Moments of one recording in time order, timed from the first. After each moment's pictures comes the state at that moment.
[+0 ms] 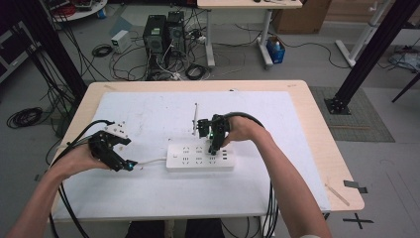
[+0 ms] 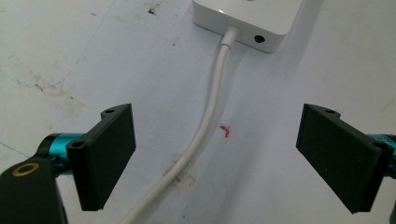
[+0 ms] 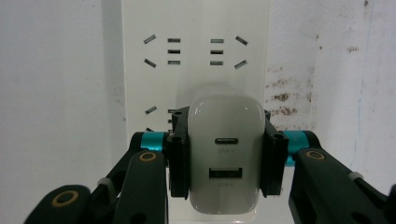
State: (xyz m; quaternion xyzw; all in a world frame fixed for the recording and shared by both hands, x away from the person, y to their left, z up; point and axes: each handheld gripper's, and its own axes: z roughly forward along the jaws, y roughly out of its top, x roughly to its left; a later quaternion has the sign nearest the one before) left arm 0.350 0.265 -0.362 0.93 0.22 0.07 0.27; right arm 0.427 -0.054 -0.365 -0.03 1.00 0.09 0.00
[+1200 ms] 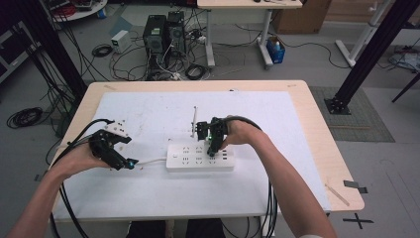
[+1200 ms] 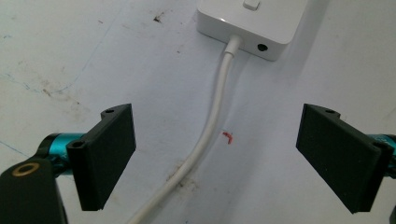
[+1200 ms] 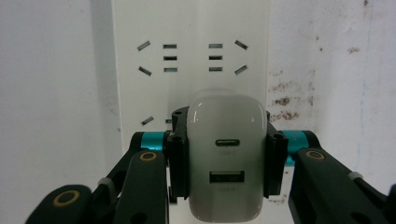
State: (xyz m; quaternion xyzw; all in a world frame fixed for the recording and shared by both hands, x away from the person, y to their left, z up) left arm 0.350 0.263 -0.359 0.93 0.22 0.08 0.28; right arm 0.423 -0.053 -0.373 -0.01 1.00 0.09 0.01
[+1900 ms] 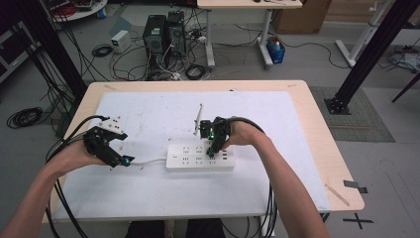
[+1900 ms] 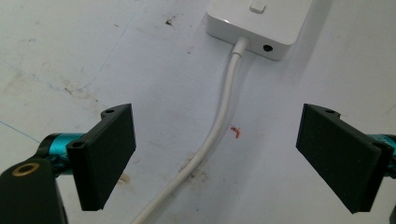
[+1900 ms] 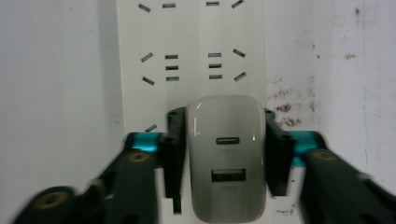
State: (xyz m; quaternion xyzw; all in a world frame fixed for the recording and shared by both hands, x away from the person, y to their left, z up) left arm 0.352 0.271 -0.348 0.93 0.22 0.09 0.28; right arm 0.423 -0.061 -0.372 0.01 0.99 0.13 0.01
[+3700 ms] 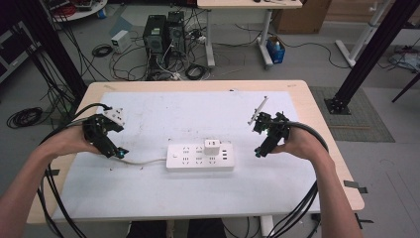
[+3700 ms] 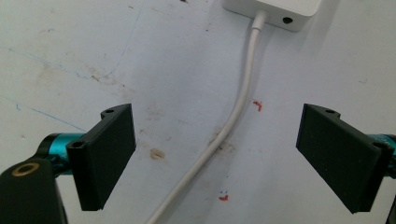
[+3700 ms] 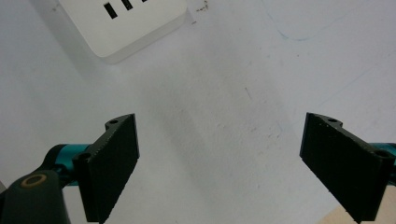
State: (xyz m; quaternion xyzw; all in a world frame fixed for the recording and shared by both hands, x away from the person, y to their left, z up) left arm 0.374 0.269 -0.324 0.96 0.19 0.08 0.20; right arm 0.378 -0.199 -0.319 0.24 0.96 0.10 0.13
